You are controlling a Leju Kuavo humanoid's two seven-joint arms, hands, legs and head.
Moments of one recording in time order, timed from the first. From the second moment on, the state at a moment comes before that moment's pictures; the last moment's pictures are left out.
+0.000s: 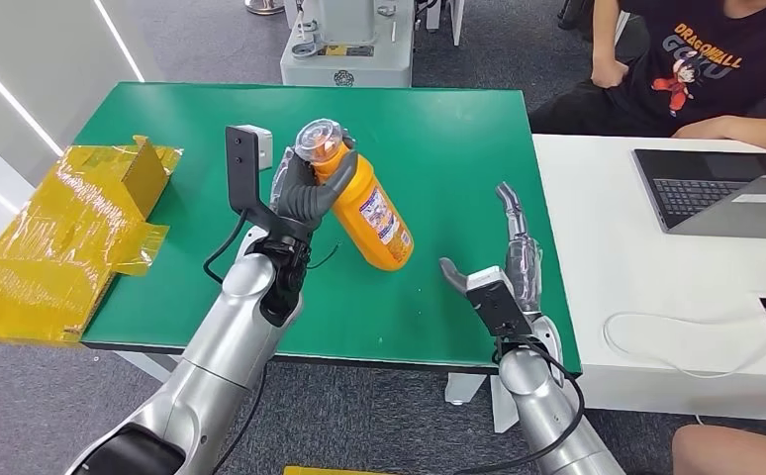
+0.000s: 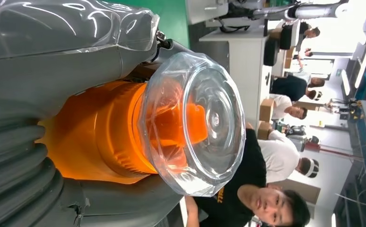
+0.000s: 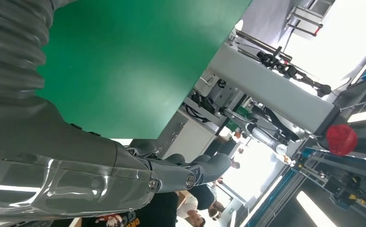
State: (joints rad) left arm -0.64 -0.26 -0.45 -0.89 0.25 0.23 -0.40; right arm -0.45 0.10 0.46 -0.90 0.38 -0.48 -0.70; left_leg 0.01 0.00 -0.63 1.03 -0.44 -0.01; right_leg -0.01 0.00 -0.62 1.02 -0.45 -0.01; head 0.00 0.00
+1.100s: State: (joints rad) left arm -0.77 0.11 -0.34 -1.06 -0.10 0.46 -0.38; right arm -0.29 0.06 0.43 -1.10 0.40 -0.48 -0.68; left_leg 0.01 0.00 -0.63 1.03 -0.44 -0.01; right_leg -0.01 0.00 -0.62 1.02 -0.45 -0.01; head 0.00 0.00
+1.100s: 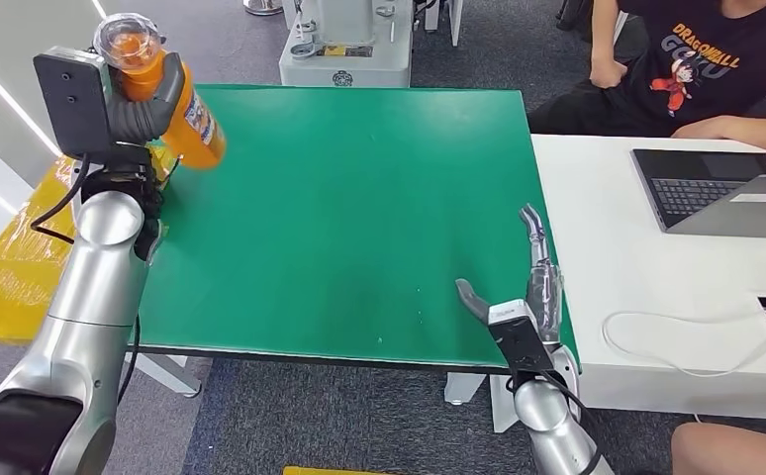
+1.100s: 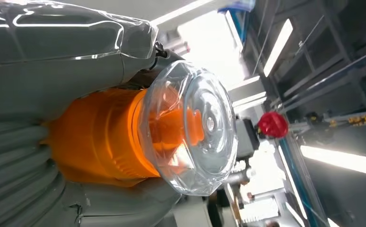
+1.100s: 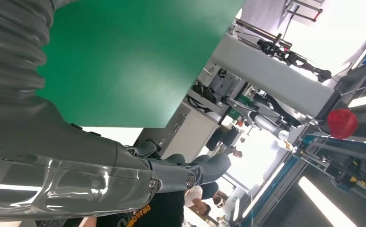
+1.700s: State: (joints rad) left arm -0.81 0.28 -0.37 -1.03 -0.51 0.63 -0.30; right arm -0.24 0.06 0.39 -1.16 0.43 -0.46 -0.67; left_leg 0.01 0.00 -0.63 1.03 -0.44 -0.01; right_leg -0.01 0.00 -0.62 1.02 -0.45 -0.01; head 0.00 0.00
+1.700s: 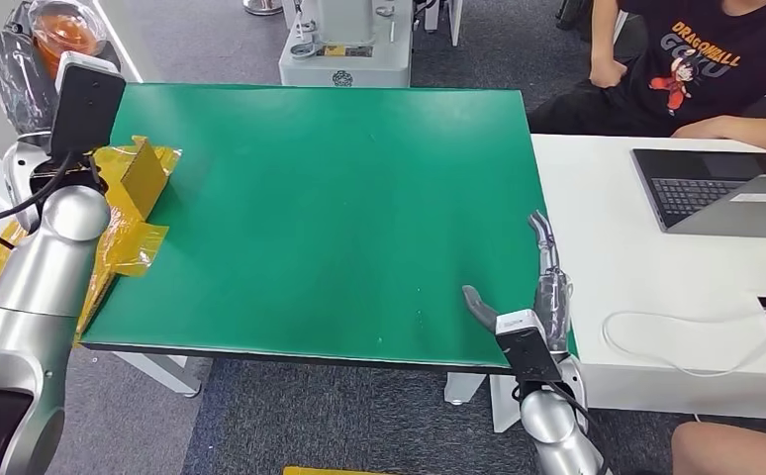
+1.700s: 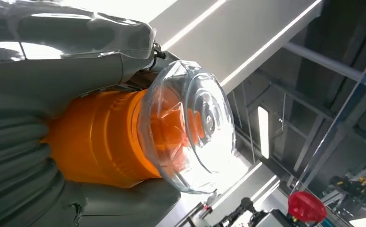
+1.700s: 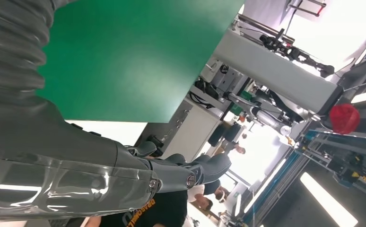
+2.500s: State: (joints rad) left arm -0.82 0.33 -0.47 -0.98 -0.90 0.60 -0.13; right arm -0.22 0.06 0.38 -1.19 0.43 -0.46 -0.66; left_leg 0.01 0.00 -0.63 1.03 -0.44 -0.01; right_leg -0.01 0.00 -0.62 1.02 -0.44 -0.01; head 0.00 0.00
